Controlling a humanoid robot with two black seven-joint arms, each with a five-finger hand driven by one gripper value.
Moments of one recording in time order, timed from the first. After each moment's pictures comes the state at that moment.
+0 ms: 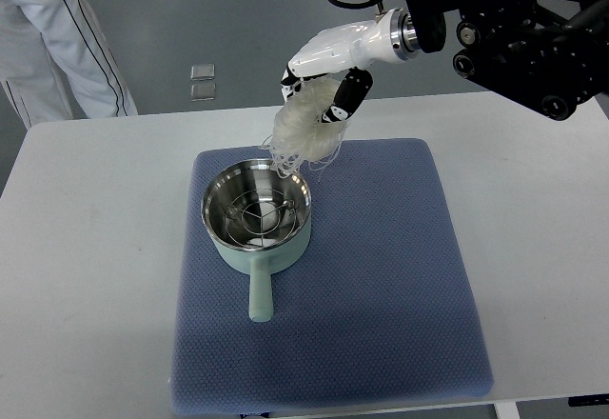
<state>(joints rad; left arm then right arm) -0.01 0.00 -0.04 -0.16 0.01 0.00 0.17 1.46 -0.28 0.12 0.93 -1.60 0.39 0.44</state>
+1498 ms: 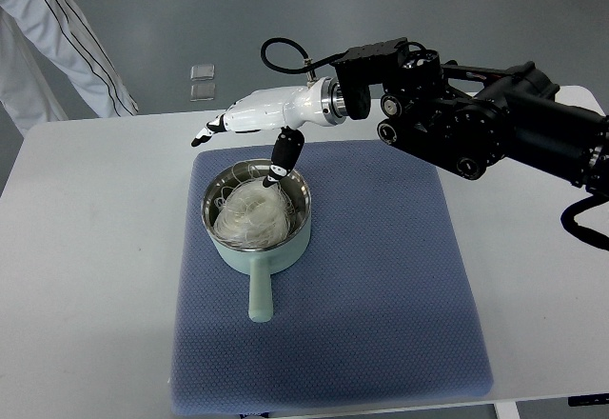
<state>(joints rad) -0.01 0.00 -0.04 -0.16 0.01 0.00 0.17 1.32 -0.09 0.22 0.83 -1.55 0.30 0.43</state>
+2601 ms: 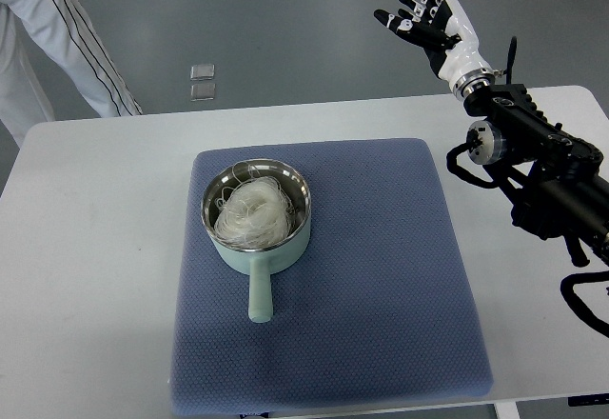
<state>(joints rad) -0.01 0.00 -0.04 -0.16 0.01 0.00 0.17 0.92 -0.11 0.76 0.56 -0.36 -0.02 0.44</state>
